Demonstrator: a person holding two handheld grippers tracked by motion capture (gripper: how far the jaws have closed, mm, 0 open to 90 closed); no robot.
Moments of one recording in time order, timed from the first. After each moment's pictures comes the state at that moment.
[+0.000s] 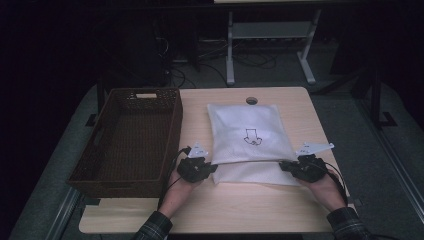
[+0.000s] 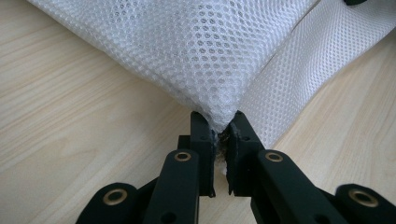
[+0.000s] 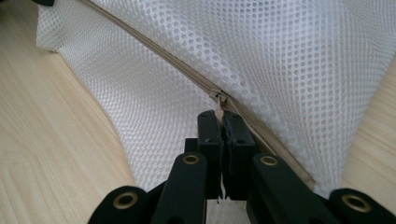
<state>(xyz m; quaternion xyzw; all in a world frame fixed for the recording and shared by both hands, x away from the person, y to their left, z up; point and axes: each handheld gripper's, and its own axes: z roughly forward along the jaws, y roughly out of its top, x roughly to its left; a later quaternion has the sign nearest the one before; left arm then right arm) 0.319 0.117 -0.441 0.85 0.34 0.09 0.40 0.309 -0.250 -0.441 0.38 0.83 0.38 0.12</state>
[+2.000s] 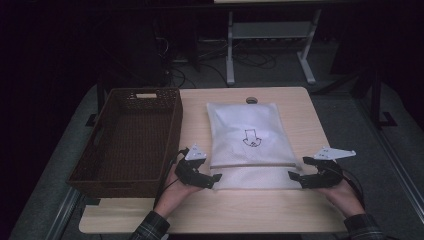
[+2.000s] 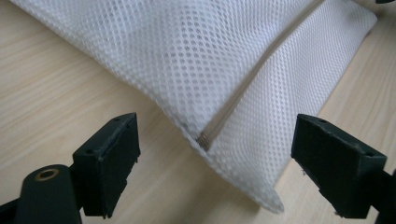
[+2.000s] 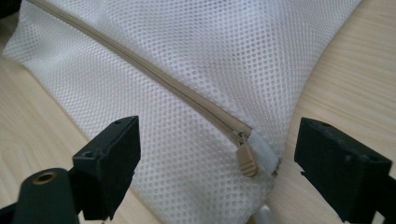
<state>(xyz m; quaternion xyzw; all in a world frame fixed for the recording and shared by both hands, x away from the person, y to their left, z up) 0.308 0.124 -0.438 0.85 0.33 0.09 0.41 0.291 -0.287 -0.447 0.40 0.80 0.41 0.14</state>
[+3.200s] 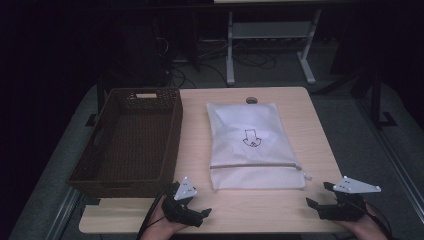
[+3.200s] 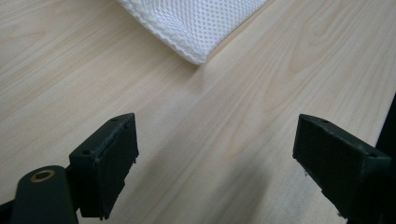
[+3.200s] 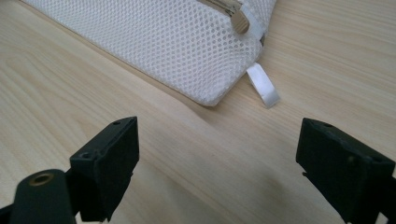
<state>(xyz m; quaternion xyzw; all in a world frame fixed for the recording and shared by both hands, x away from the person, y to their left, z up) 0.228 0.150 -0.457 0.87 0.31 0.10 0.37 0.215 -0.319 -0.468 0.44 0.80 0.38 0.18</state>
